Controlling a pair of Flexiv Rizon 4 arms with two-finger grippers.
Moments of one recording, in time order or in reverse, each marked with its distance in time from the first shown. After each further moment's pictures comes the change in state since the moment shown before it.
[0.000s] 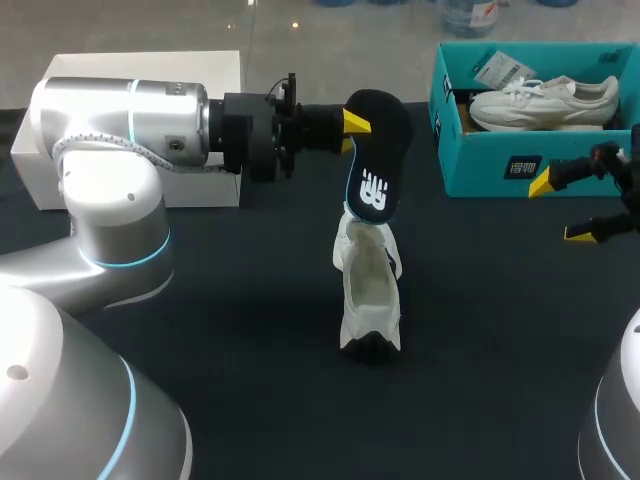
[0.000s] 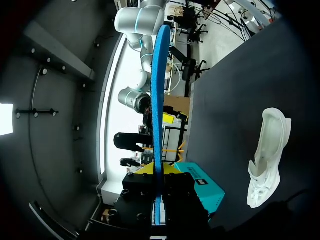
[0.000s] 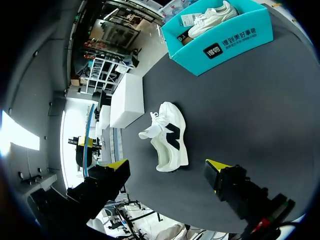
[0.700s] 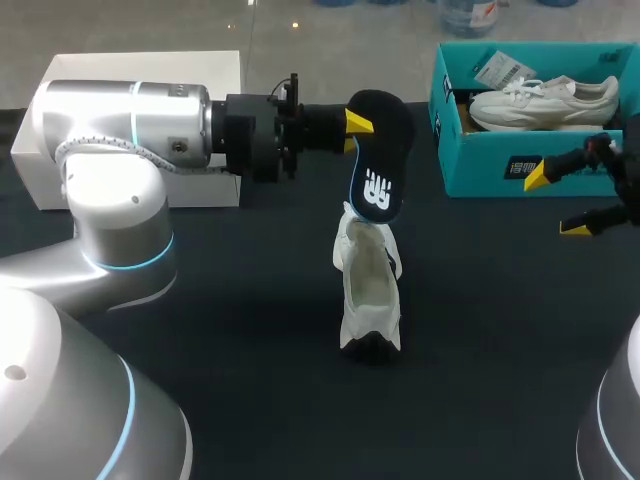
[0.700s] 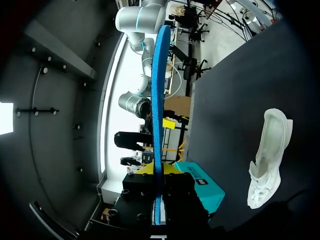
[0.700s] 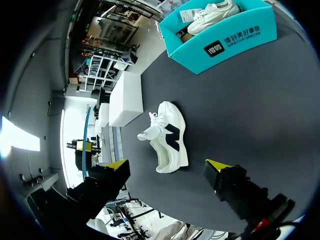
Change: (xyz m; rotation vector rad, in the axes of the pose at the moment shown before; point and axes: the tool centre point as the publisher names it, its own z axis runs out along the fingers) left arm 0.000 0.000 0.002 -0.010 -0.004 -0.006; right arm 0.000 0.012 0.007 0.038 -0.002 0.007
